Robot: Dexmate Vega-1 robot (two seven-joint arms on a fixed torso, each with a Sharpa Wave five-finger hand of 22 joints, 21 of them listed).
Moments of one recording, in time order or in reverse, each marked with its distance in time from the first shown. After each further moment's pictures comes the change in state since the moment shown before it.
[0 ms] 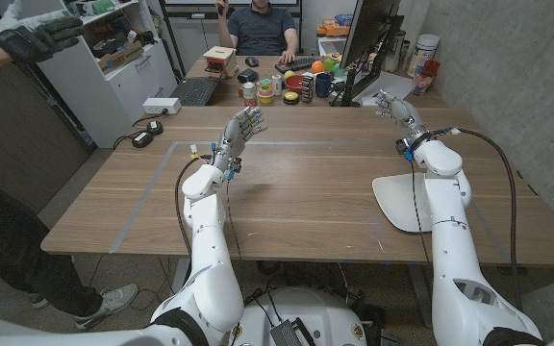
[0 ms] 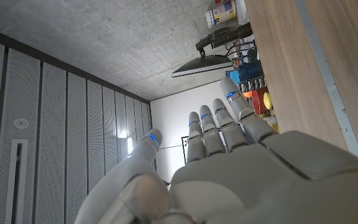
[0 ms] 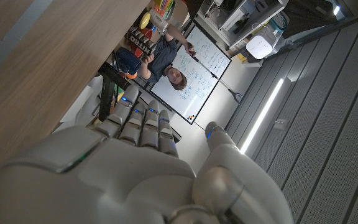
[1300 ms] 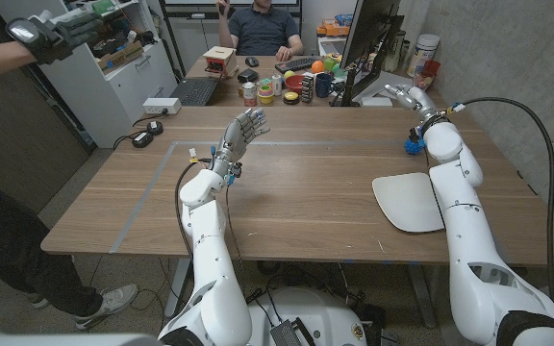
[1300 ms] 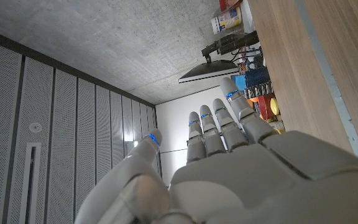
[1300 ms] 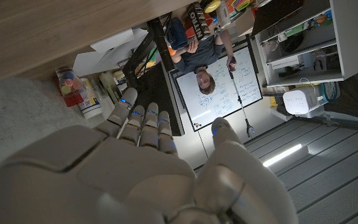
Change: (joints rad) left arm 0.081 -0.048 0.026 -0.138 -0.006 0.029 -0.048; left_hand 0.000 0.000 0.000 0.000 0.000 0.000 0.000 0.000 0.000 0.000 0.000 0.000 0.000 0.000 0.000 0.000 0.000 0.006 -0.001 -0.008 0.000; right arm 0.069 -0.130 -0.078 0.033 -0.398 -0.022 -0.171; right_hand 0.019 -0.020 -0.031 -0.043 -0.003 -0.042 -0.033 0.000 0.005 -0.070 -0.011 -0.013 0.004 -0.074 0.005 -0.005 0.003 -0.063 0.011 -0.057 0.003
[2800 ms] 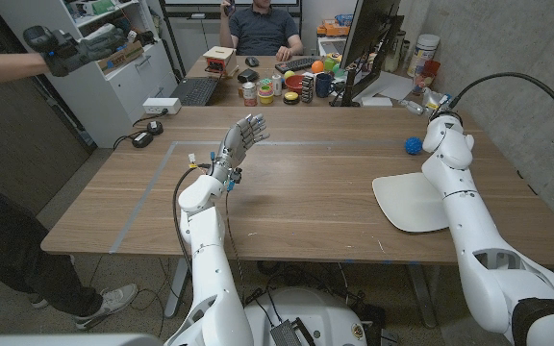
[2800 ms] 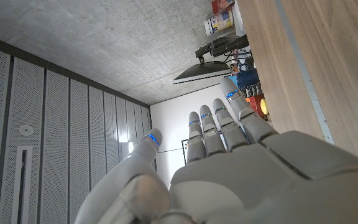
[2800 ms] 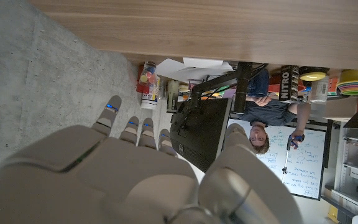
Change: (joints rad) left arm 0.067 -0.006 0.037 -0.074 0.008 0.038 0.027; left_hand 0.000 0.000 0.000 0.000 0.000 0.000 0.000 0.000 0.000 0.000 0.000 0.000 0.000 0.000 0.000 0.000 0.000 0.001 0.001 -0.014 0.005; right arm 0.064 -0.107 -0.183 0.039 -0.483 -0.402 0.012; right_hand -0.052 -0.061 -0.104 -0.017 -0.001 -0.241 -0.102 -0.004 0.000 -0.237 -0.017 -0.010 0.001 -0.162 0.035 0.000 -0.002 -0.123 0.222 -0.161 -0.007
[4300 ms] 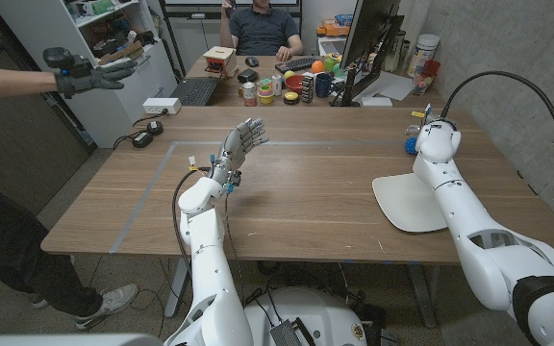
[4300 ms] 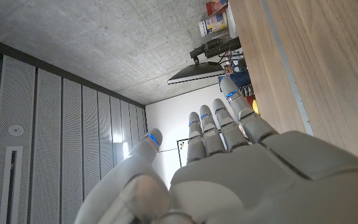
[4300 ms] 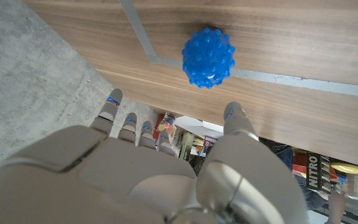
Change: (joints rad) left arm -0.007 0.000 -0.020 0.025 0.018 0.002 -0.002; left_hand 0.000 0.000 0.000 0.000 0.000 -0.004 0.004 -0.001 0.000 0.000 0.000 0.003 0.000 0.000 0.000 0.000 0.000 0.000 0.000 -0.004 0.000; right arm 0.095 -0.046 -0.138 0.191 -0.150 -0.169 0.189; right_hand 0.226 -0.013 0.042 -0.086 0.050 -0.048 0.048 0.024 0.000 -0.053 -0.007 0.016 -0.003 0.028 0.026 0.012 -0.001 0.135 -0.003 -0.081 0.003
